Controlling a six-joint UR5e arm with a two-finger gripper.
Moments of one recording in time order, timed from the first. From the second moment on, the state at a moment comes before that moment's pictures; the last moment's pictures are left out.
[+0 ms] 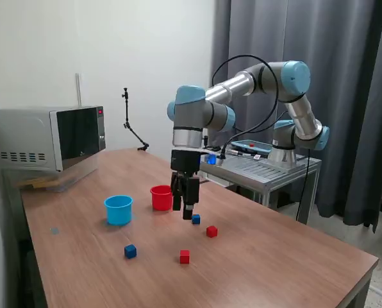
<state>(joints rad) 0.04 -0.66 0.96 -2.09 -1.40 -2.71</state>
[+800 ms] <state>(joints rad) 0.03 -0.59 0.94 -1.95 -1.37 -2.73</state>
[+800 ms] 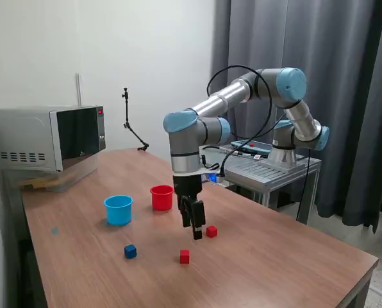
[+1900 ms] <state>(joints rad) 0.05 -0.51 0.86 -1.95 -1.53 -2.65</state>
